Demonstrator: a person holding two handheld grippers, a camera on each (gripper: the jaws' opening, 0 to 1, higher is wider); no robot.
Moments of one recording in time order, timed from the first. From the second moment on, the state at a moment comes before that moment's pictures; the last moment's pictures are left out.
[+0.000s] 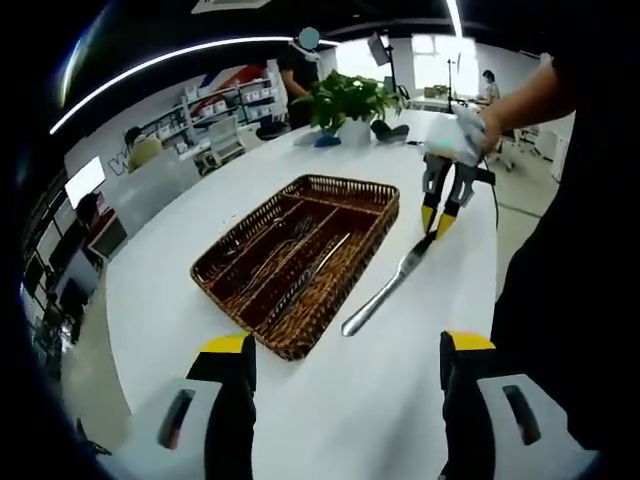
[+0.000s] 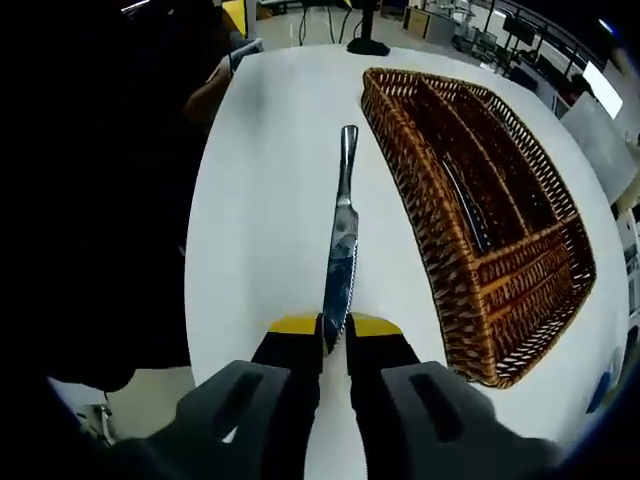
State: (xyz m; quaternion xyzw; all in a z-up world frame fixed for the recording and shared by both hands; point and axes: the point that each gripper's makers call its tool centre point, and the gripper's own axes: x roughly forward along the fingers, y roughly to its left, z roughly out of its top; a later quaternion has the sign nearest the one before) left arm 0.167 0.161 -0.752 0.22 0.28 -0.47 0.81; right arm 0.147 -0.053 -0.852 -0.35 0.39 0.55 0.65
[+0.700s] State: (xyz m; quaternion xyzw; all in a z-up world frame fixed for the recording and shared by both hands) left arm 0.173 0.073 -0.836 0.31 0.28 -0.58 0.70; right arm 0.133 -0.048 -0.838 -0.37 0.39 0.57 0.62
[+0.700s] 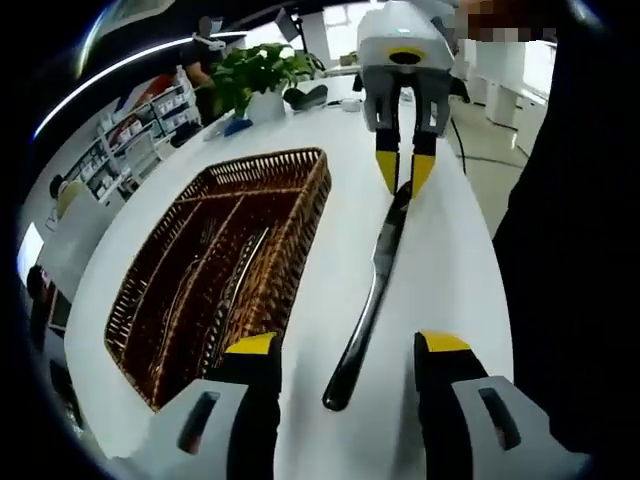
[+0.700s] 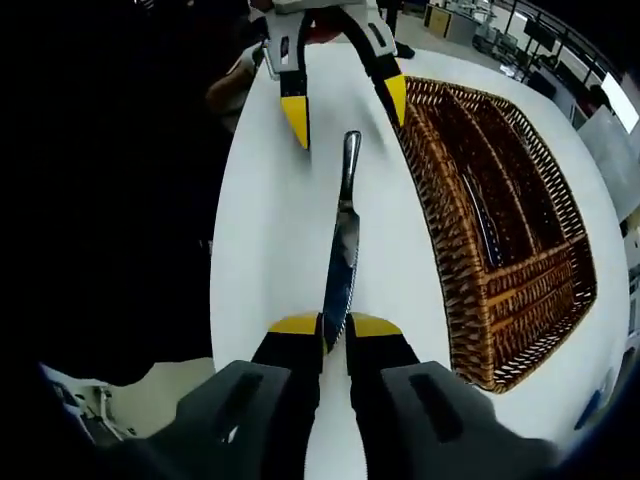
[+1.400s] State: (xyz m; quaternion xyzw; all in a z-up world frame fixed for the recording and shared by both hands) left arm 0.160 0.059 -0.863 0.36 0.28 -0.62 0.63; right arm 0.132 -0.045 -0.824 -0.39 0.39 0.57 0.62
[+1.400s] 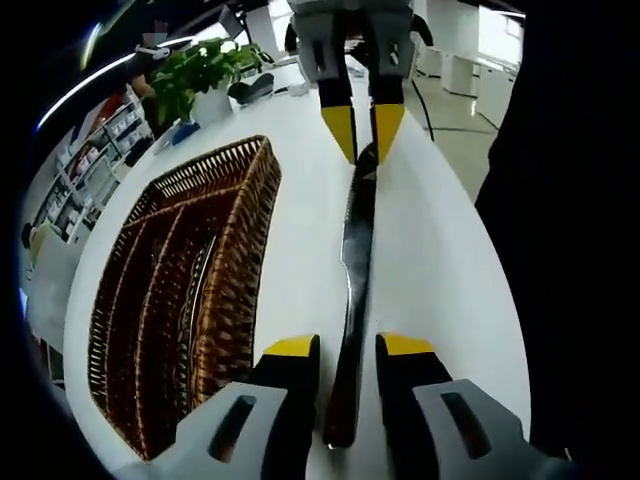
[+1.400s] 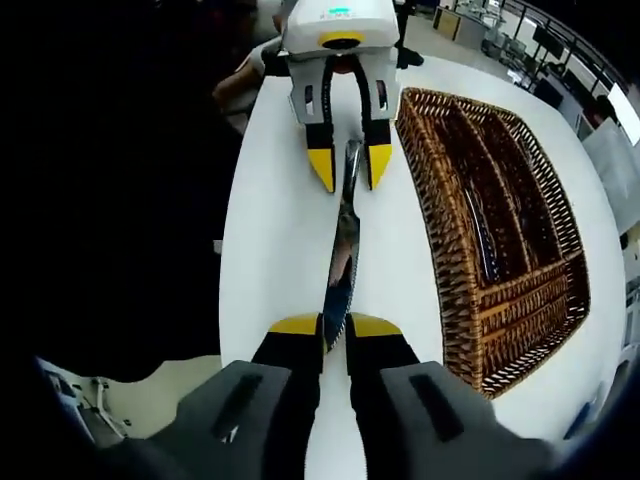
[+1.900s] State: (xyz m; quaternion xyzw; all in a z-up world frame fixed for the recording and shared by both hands) left arm 0.154 0.054 -0.871 0.37 0.28 -0.64 0.61; right arm 0.135 -0.042 -0.828 -0.35 0.41 0.56 0.64
